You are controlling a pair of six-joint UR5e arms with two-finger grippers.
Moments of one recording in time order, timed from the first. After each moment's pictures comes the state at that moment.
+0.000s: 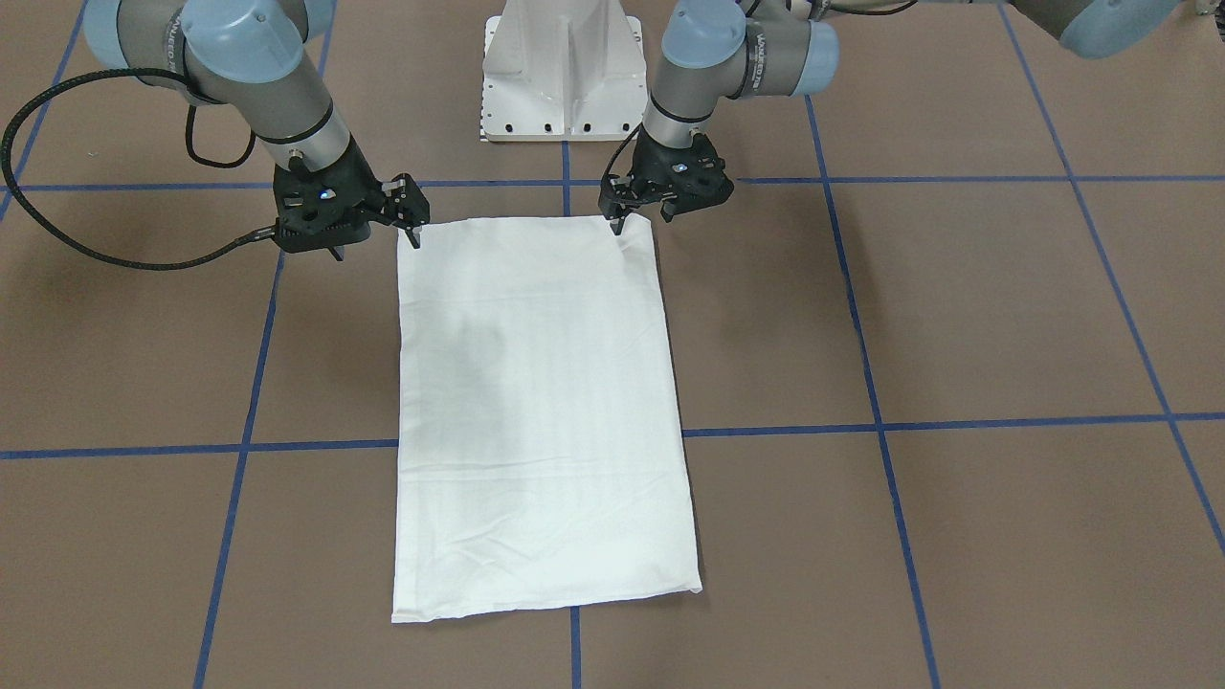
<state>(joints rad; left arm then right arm) -0.31 -2.05 -1.80 -1.79 -1.74 -1.75 0.60 -1.25 1.98 -1.51 1.98 1.06</state>
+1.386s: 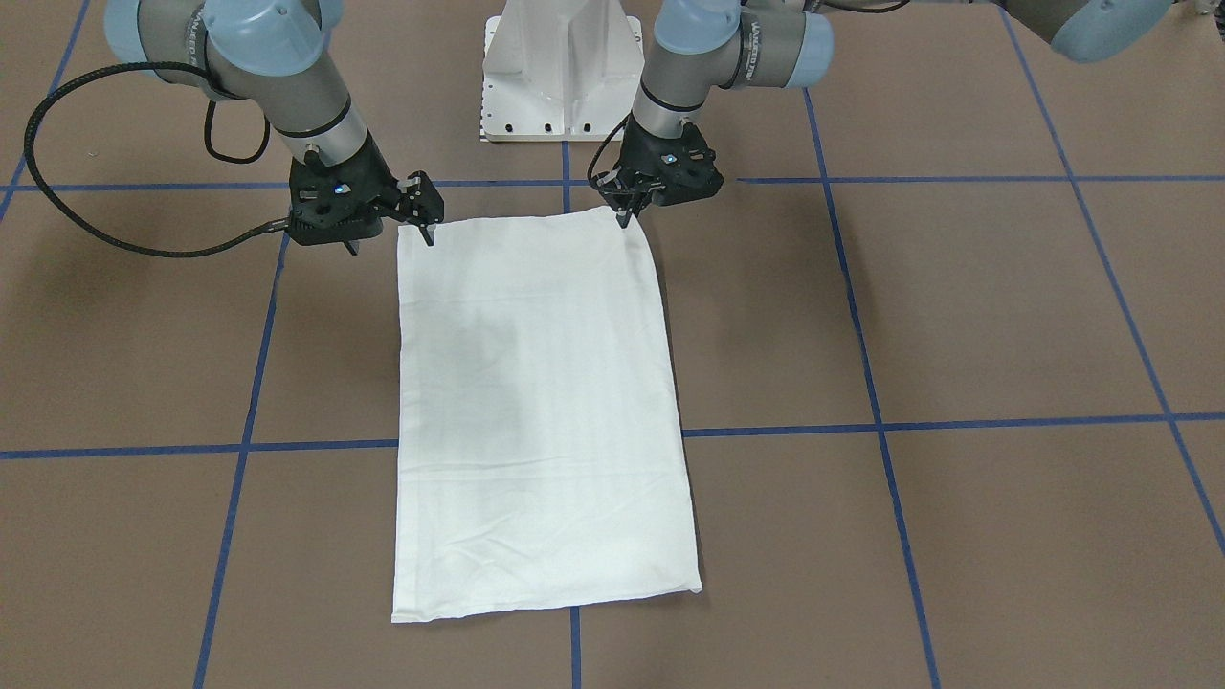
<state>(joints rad) -0.33 -2.07 -1.85 -1.79 -1.74 -1.74 0.55 -1.22 1.98 -1.51 1.94 1.21</state>
